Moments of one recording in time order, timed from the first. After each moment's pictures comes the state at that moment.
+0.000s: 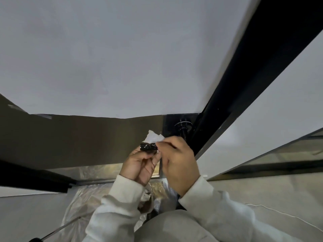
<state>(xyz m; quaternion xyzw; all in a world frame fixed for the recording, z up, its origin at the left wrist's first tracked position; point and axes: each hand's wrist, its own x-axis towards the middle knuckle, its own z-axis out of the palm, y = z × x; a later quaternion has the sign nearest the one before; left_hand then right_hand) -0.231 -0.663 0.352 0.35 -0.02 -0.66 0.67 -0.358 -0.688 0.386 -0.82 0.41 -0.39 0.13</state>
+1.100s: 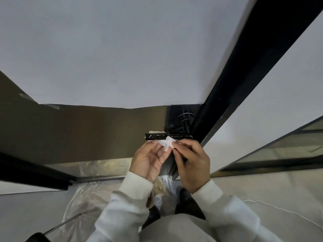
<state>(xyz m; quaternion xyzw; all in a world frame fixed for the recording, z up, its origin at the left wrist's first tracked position) -0.250 -0.641 0.365 0.36 0.03 -0.64 0.68 -0.393 -0.661 0.344 -0.75 0.43 -0.47 0.16</state>
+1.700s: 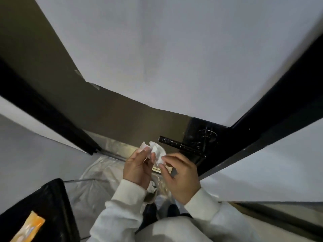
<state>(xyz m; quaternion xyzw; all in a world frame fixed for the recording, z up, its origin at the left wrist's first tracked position) -0.248 -0.617 0.336 0.42 0.11 -0.42 0.79 -0.375 -0.685 0.321 -0.83 0.26 -0.35 0.36</state>
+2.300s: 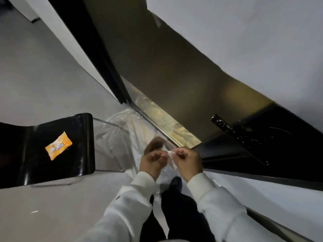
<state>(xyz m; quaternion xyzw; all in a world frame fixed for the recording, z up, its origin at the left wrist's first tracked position) -0.282 -0.539 0.197 0.69 0.15 -0.35 0.61 -0.344 -0.668 0.203 -0.73 0.39 0.01 0.56</state>
